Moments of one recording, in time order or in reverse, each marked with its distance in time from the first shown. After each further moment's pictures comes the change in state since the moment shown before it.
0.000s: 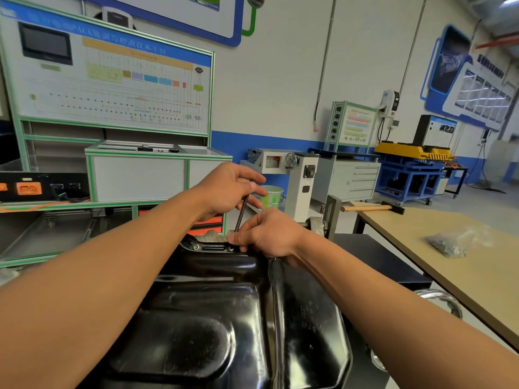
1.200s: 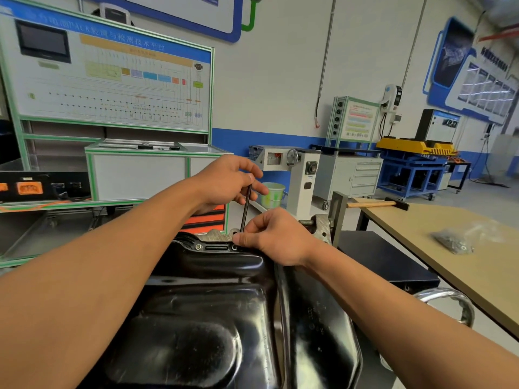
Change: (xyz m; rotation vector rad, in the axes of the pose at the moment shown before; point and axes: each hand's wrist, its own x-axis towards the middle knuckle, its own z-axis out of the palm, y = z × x) left_hand 0.008 -0.001 -0.009 -0.058 -0.013 -0.041; right_hand 0.003 0.018 0.003 -0.017 0.087 -0.121
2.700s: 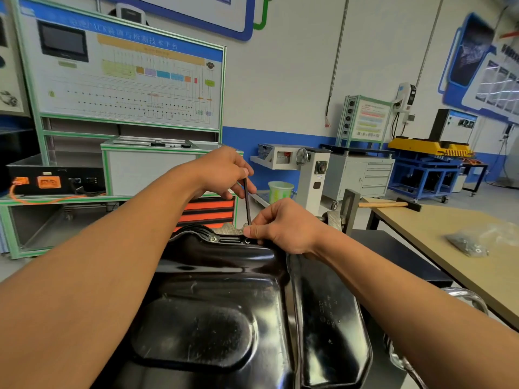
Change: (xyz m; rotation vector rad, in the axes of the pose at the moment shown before) left_hand -0.008 0.005 -0.031 0.301 0.016 -0.087; right_hand 0.009 -0.007 -0.002 -0.045 -0.092 -0.027
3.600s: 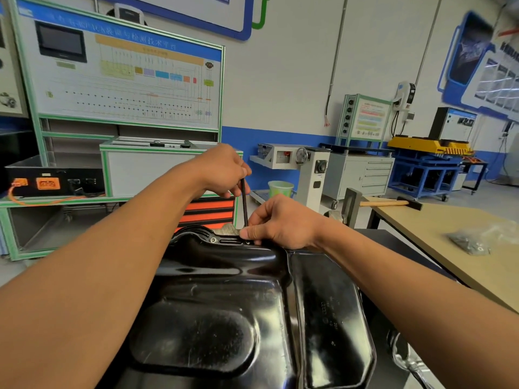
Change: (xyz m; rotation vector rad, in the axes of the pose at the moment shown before) left_hand -0.003 0.006 0.002 0.071 0.070 -0.031; right_hand 0.001 -0.013 -0.007 -0.165 -0.121 -0.051
